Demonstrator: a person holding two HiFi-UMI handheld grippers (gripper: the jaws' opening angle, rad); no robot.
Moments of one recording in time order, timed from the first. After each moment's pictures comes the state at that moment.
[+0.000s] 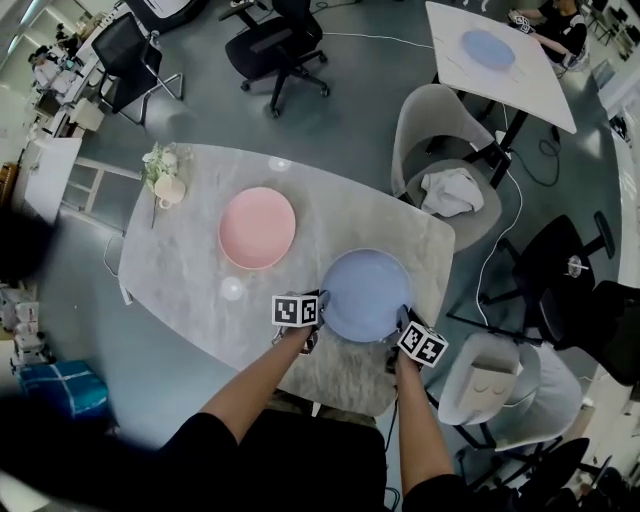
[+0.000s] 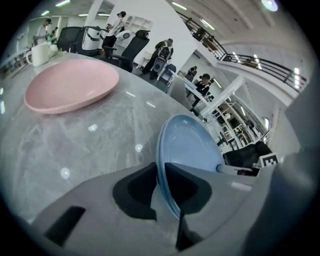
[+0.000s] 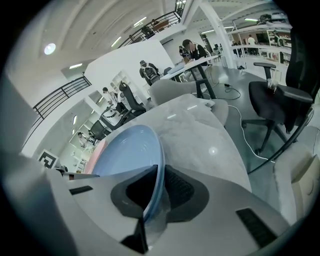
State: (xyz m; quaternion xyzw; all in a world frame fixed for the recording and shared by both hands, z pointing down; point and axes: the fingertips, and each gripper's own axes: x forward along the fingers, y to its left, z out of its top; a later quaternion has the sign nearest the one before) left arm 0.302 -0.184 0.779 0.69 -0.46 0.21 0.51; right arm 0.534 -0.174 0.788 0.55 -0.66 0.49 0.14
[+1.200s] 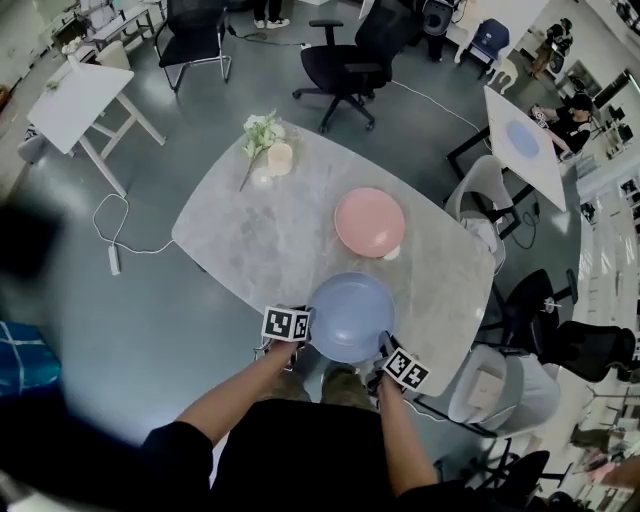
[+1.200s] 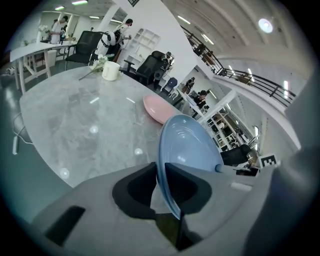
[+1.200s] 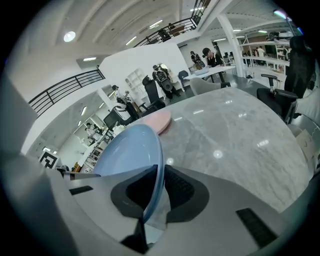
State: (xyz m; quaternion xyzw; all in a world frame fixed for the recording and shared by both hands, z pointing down) left arm -0.049 0.028 0.689 0.71 -0.46 0.16 0.51; right arm 0.184 0.026 0.684 0.55 -0.69 0.45 0.15
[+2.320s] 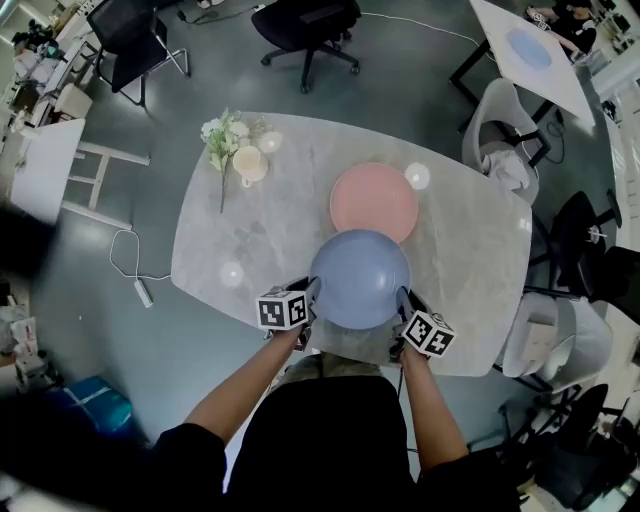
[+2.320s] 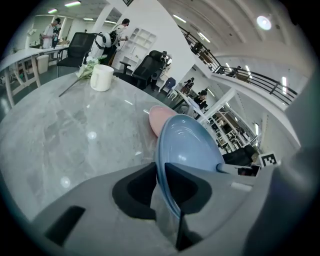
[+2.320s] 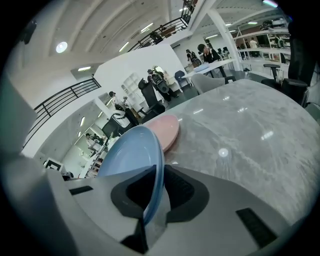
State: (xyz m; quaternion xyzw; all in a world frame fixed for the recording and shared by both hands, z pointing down) left arm -0.094 -0.105 0.713 0.71 -0.46 0.18 0.50; right arm 0.139 -0.101 0.705 0.55 -0.68 0.47 0.11
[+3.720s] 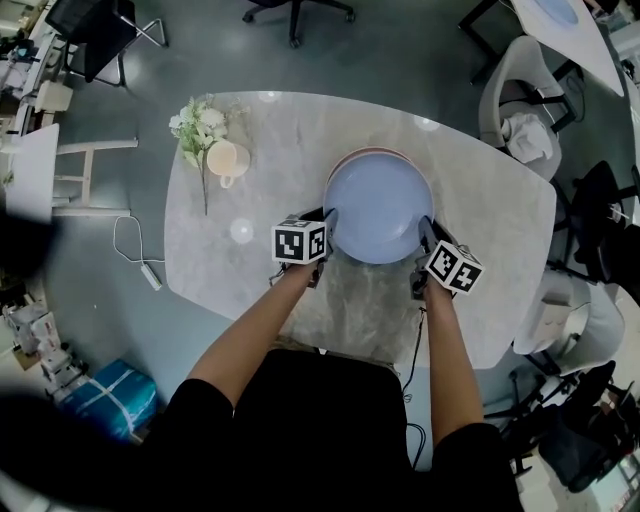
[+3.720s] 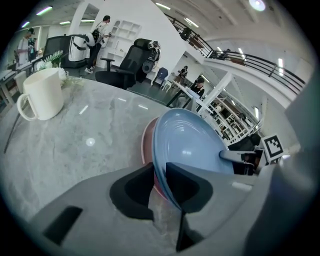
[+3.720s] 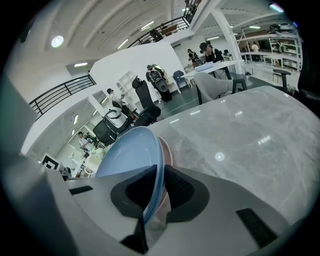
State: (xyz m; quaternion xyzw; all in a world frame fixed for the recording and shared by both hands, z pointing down) left arm -0.051 -0.291 0.759 0.74 -0.42 0.25 0.46; right arm 0.177 -0.286 0.742 0.56 -0.67 0.46 0.13
